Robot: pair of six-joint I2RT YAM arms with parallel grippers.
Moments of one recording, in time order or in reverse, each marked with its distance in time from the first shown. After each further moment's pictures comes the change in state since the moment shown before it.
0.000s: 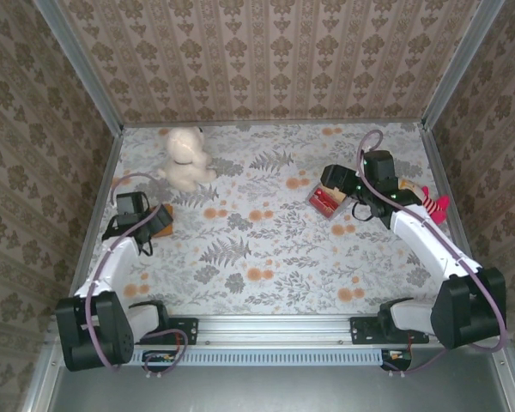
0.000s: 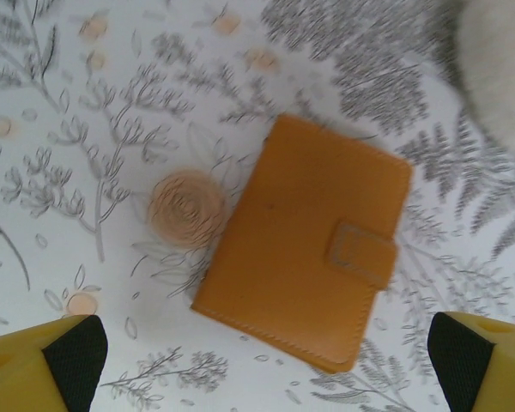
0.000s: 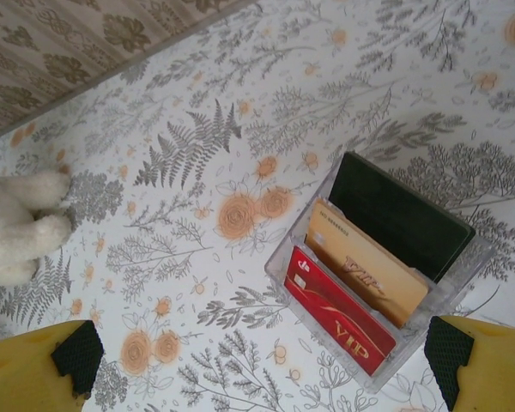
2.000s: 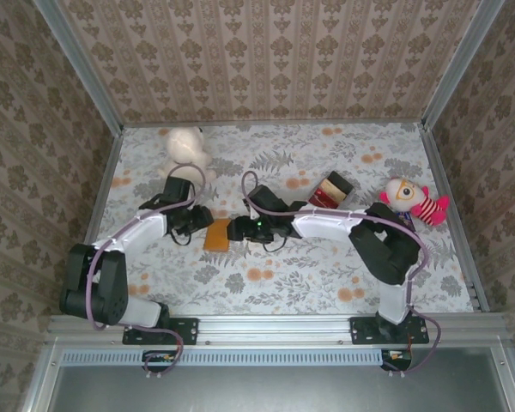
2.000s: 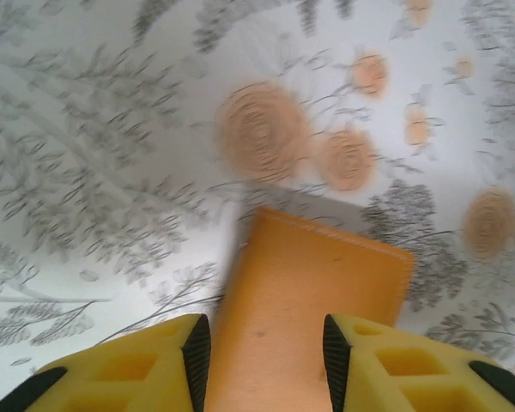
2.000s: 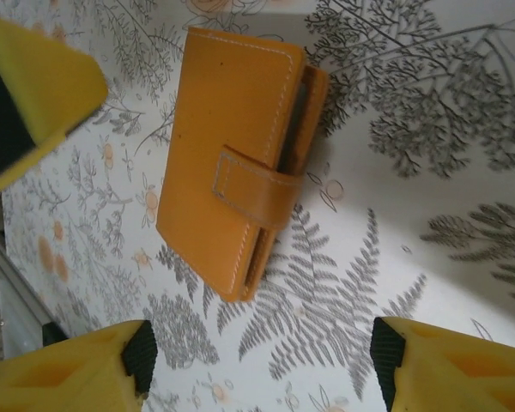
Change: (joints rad) left arm -0.380 0.260 0.158 -0.061 0.261 -0.151; right arm 0.637 0.631 0.271 0.149 -0.207 0.287
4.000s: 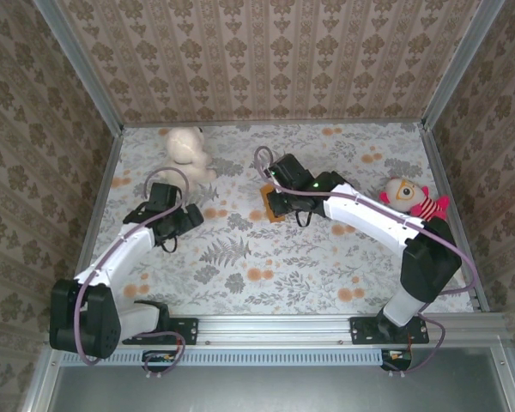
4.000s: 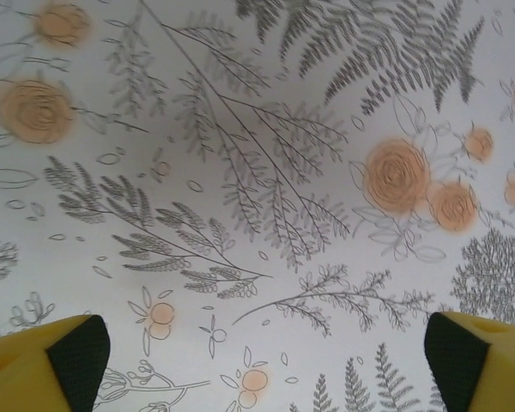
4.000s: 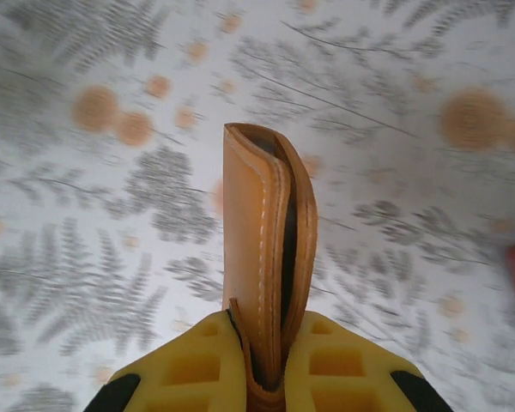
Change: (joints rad) left arm 0.041 -0.211 -0.031 -0.131 -0.245 -0.031; right arm -0.100 -0.261 0.159 -0.502 0.436 -0.564
